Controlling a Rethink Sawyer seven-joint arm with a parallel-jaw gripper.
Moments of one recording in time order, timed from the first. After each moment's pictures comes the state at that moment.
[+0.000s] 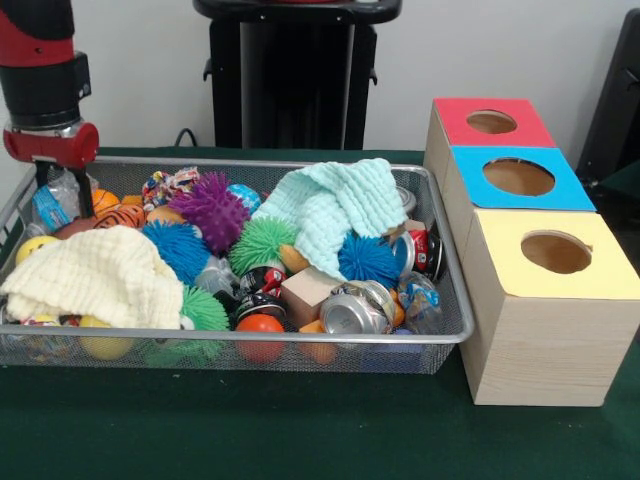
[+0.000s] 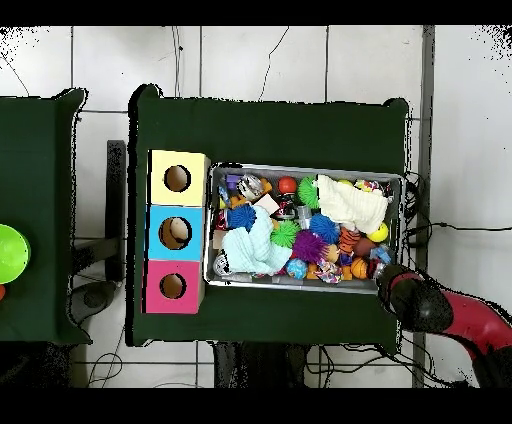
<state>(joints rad) -1.19 -0.51 0.44 1.77 -0.75 0.35 1.78</state>
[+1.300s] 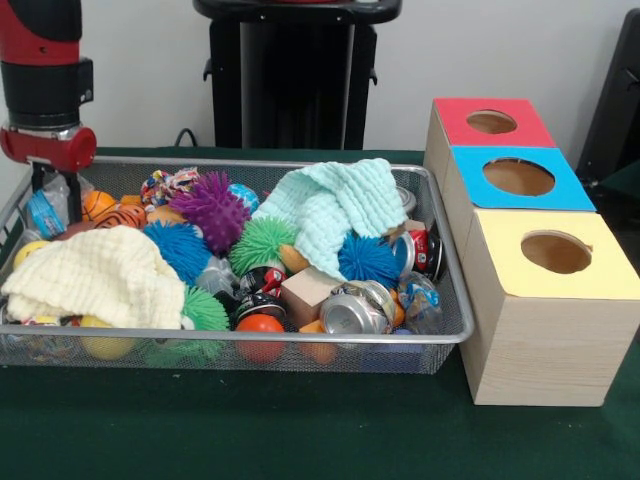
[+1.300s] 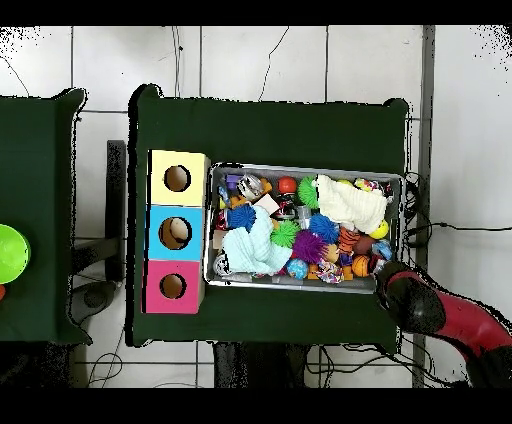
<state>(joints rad) -1.09 -0.52 0.31 1.76 -0.66 0.21 1.78</state>
